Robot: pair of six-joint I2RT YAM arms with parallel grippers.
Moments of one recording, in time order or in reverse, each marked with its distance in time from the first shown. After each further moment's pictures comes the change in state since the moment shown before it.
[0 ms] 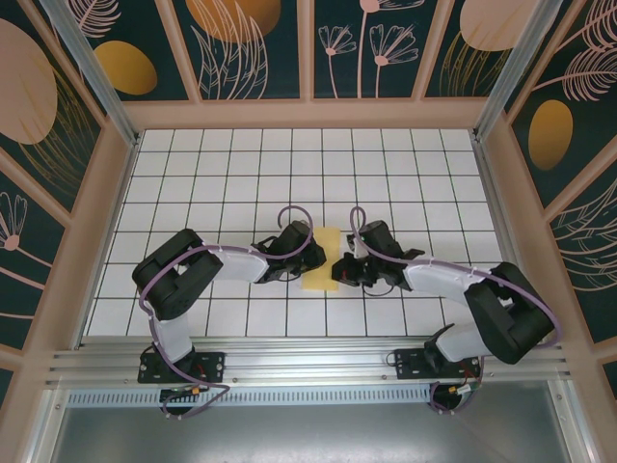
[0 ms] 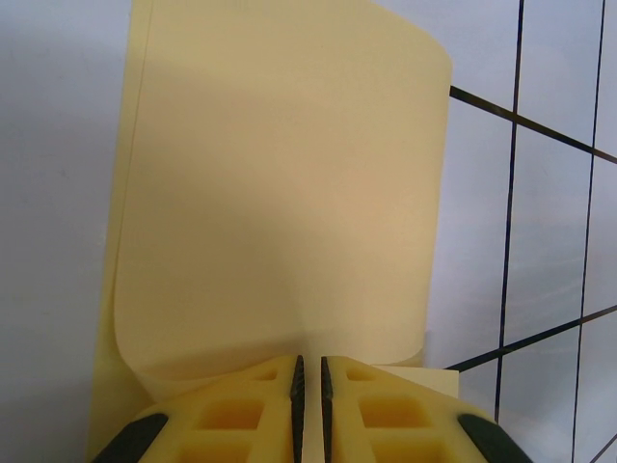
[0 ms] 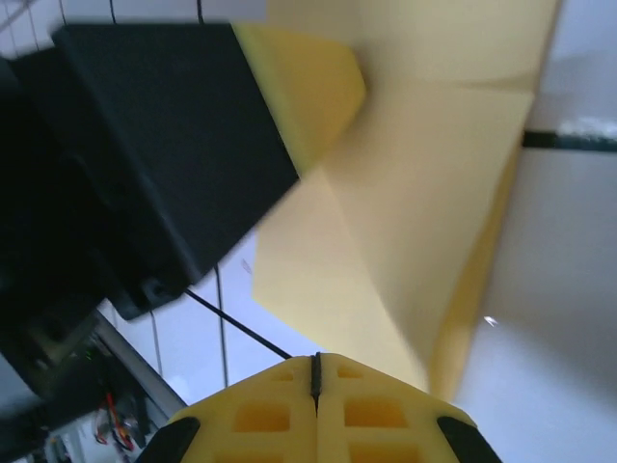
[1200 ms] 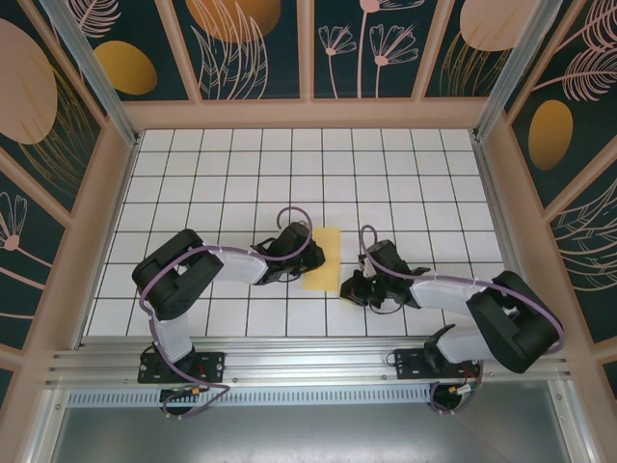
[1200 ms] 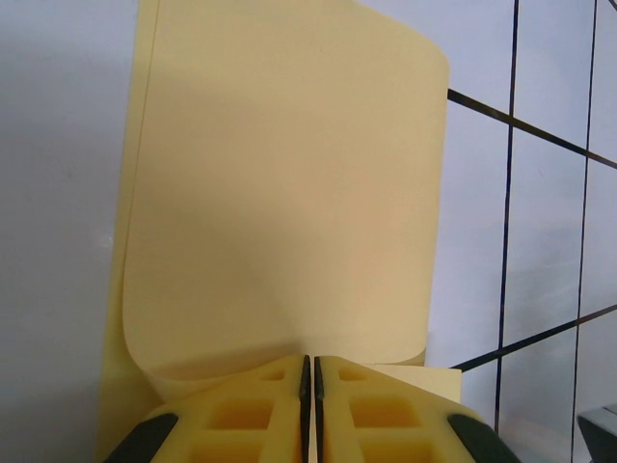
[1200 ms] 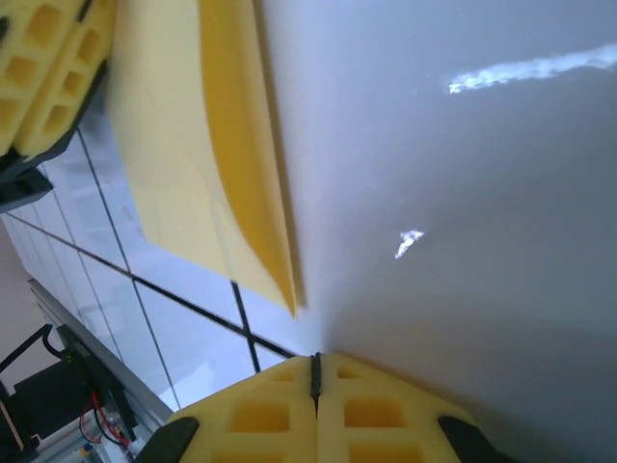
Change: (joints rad) left arm 0.000 0.000 -0.021 0.038 -0.004 0.000; right arm 0.011 -0.092 -0.196 0.053 0.004 0.152
